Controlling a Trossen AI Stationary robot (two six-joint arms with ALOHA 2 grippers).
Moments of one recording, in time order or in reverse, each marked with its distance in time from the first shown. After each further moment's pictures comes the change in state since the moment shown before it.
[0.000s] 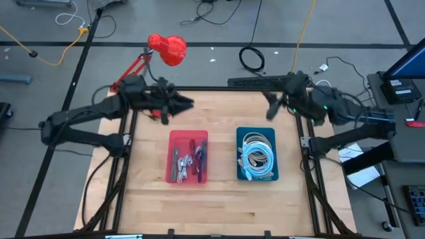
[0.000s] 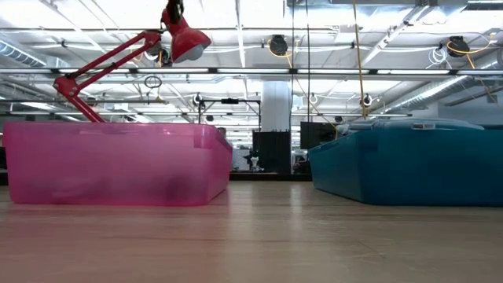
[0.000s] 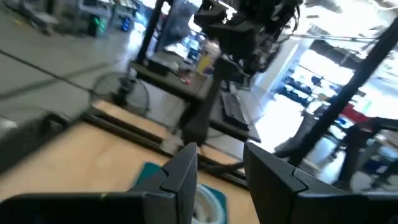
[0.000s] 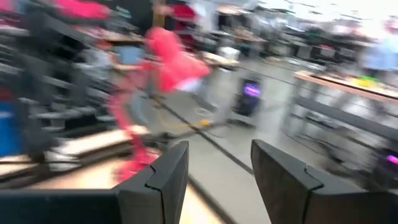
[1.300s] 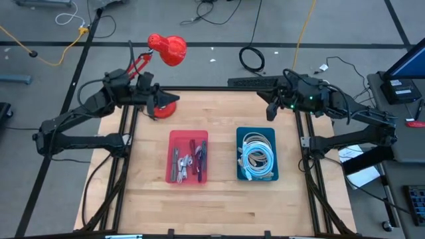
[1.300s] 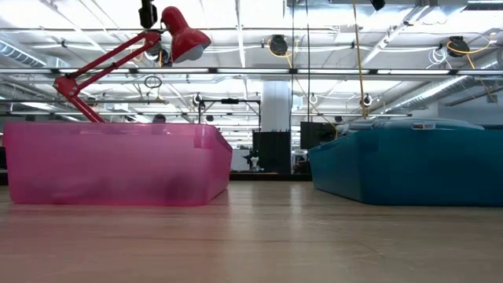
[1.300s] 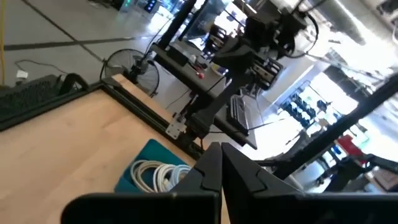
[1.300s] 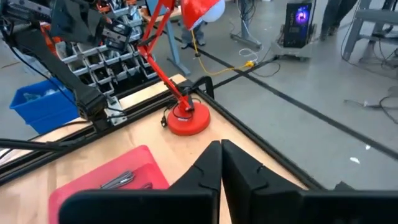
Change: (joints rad) left arm 0.172 -0.146 0.000 -0.210 0.097 -0.191; right arm -0.220 0.011 0.000 -0.239 -0.391 0.295
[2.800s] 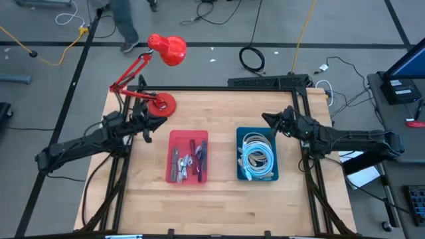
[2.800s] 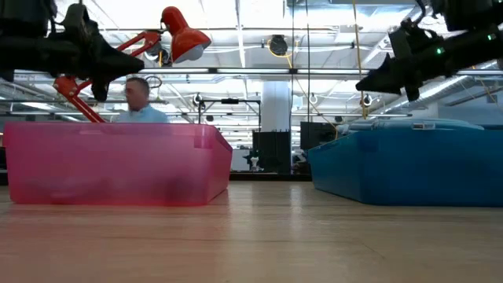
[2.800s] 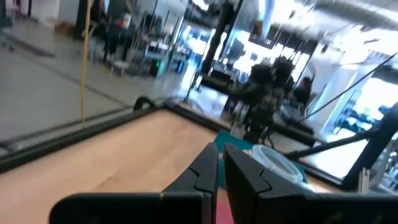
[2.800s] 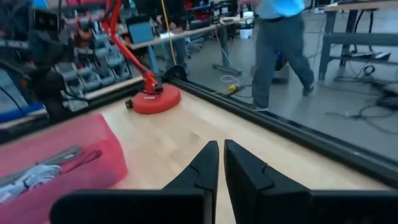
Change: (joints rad) left arm -0.055 -0.622 -0.895 0.414 -0.258 0.260; right arm 0.018 -0.452 -1.052 0.774 0.133 -0.053
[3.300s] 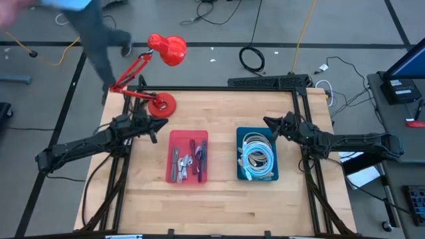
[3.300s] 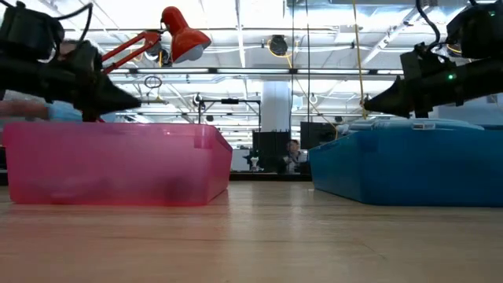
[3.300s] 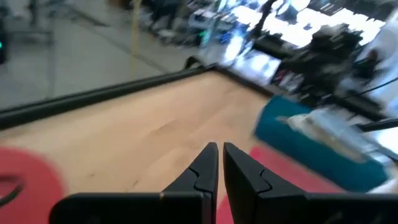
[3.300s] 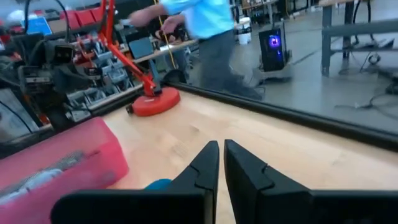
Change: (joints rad) left arm 0.003 -0.006 -0.099 -0.078 -0.141 0.022; right arm -0.006 -0.065 -0.222 0.218 0.003 0.094
